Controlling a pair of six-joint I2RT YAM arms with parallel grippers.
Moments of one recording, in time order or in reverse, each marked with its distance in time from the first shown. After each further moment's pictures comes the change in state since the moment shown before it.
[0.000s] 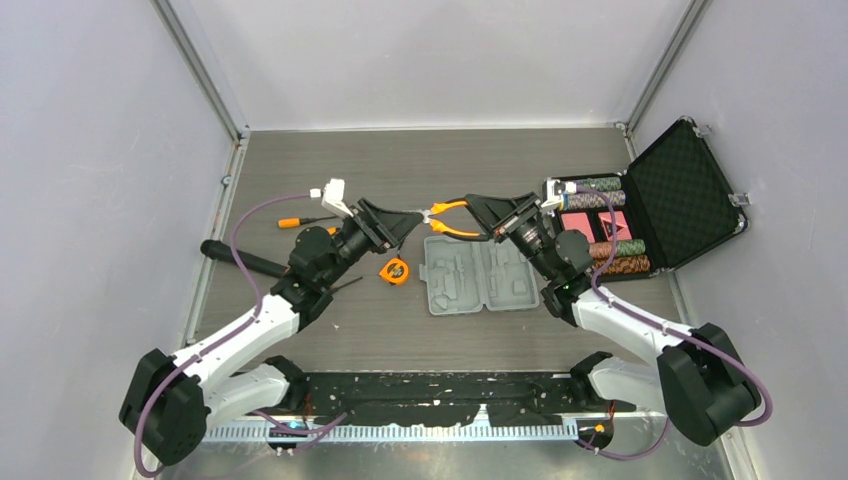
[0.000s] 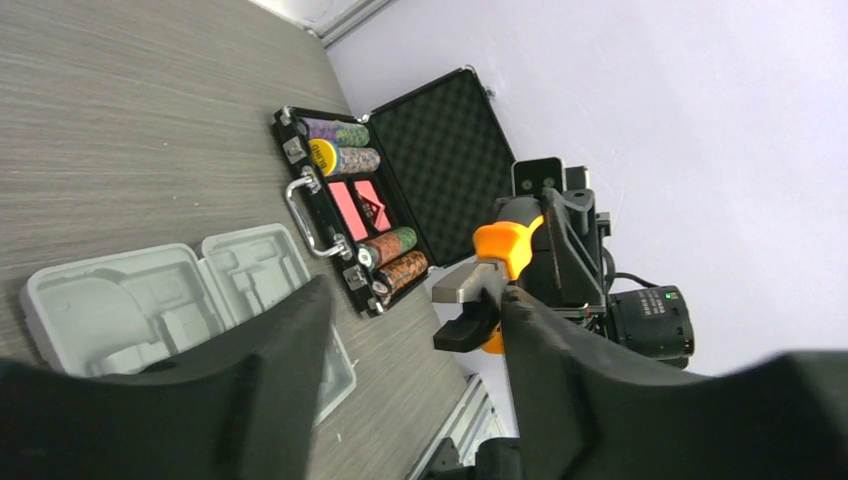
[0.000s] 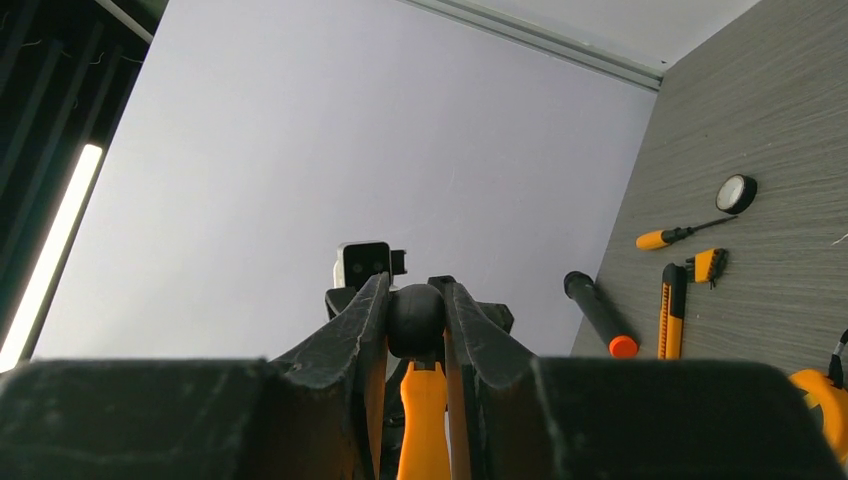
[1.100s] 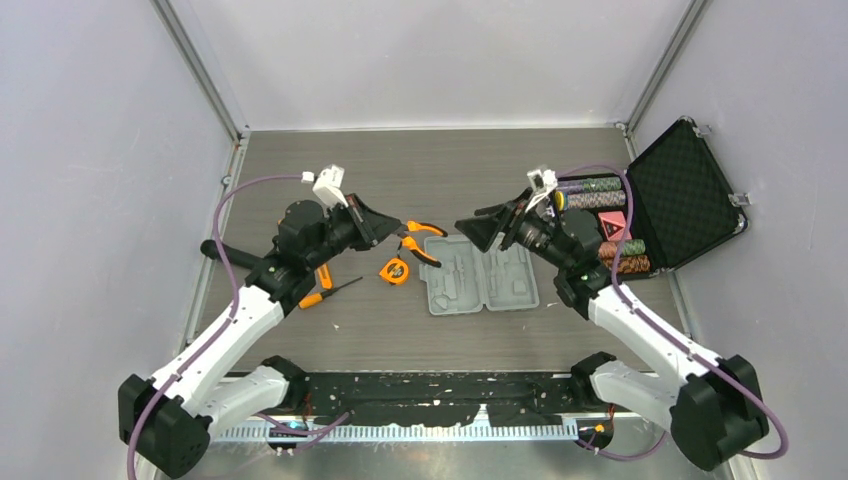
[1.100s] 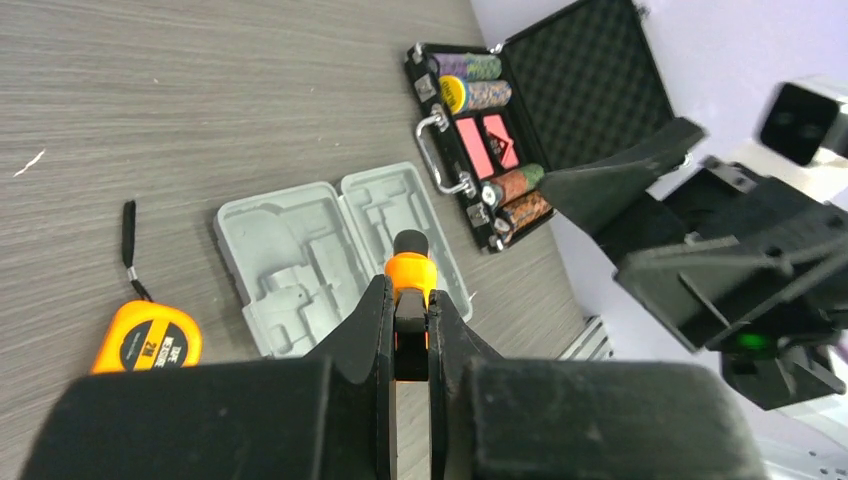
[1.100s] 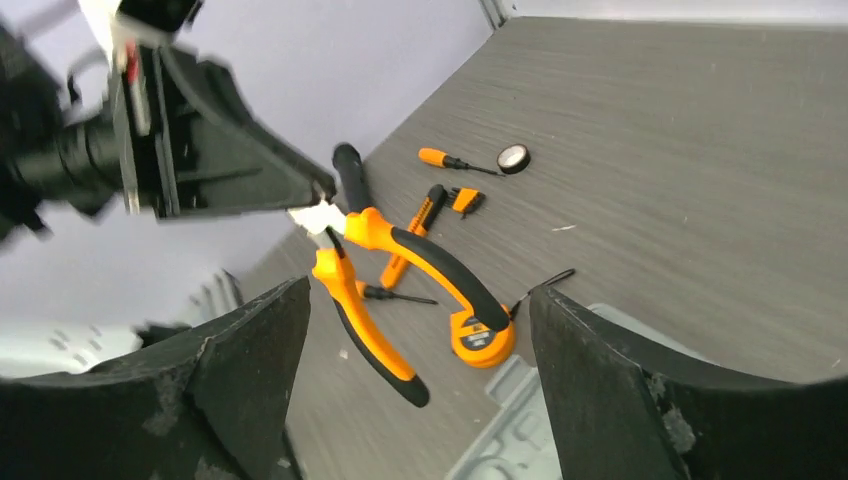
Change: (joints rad) left arm 0.100 -0.055 0.204 -0.523 0.085 0.230; right arm -0.097 -0.093 0.126 -0.456 -0.312 -0.722
